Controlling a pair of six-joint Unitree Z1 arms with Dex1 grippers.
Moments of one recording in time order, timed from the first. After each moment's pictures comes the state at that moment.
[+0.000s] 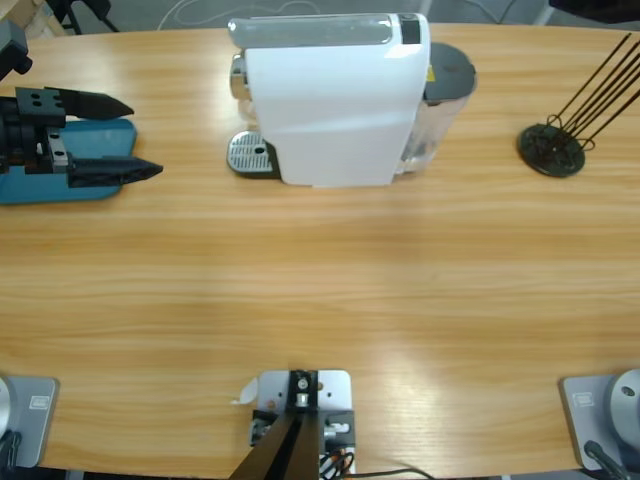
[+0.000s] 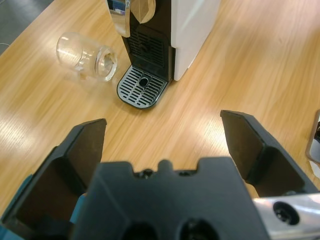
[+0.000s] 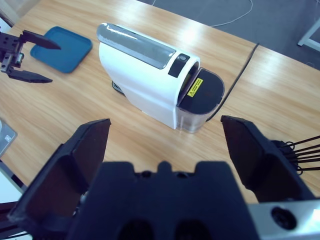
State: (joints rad) arm 0 -0.47 1.35 -0.72 0.10 -0.48 0.45; arm 1 0.89 1.20 -1.30 0.71 -0.22 0.26
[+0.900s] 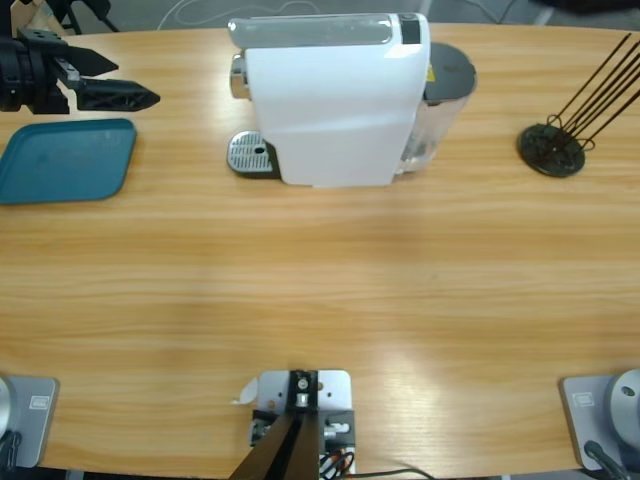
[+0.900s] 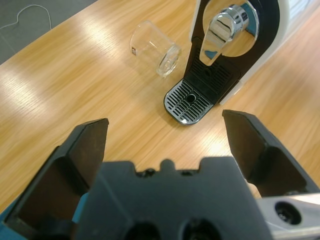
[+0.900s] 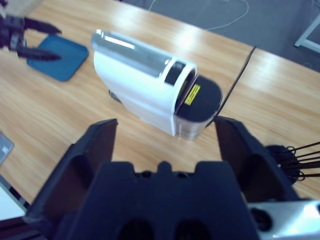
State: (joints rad) arm 0 -0.43 1.45 -0.85 0.09 -0.35 0.24; arm 1 0.86 1.22 -1.29 0.65 -0.22 0.26
